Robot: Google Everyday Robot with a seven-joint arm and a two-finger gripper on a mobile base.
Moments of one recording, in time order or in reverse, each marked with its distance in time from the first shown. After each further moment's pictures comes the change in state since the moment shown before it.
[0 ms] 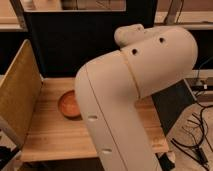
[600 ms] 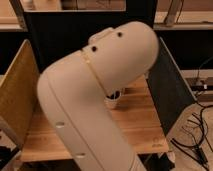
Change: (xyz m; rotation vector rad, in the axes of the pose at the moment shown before) arm 0.037 0.107 0.009 0.136 -0.030 -0.309
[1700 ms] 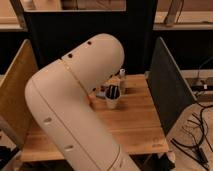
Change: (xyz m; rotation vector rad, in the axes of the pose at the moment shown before) arm 0.051 0.093 0.066 -0.075 0.159 -0.036
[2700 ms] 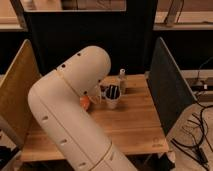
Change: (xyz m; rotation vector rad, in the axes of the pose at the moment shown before) arm 0.032 0.015 0.077 0.081 0.192 -0.056
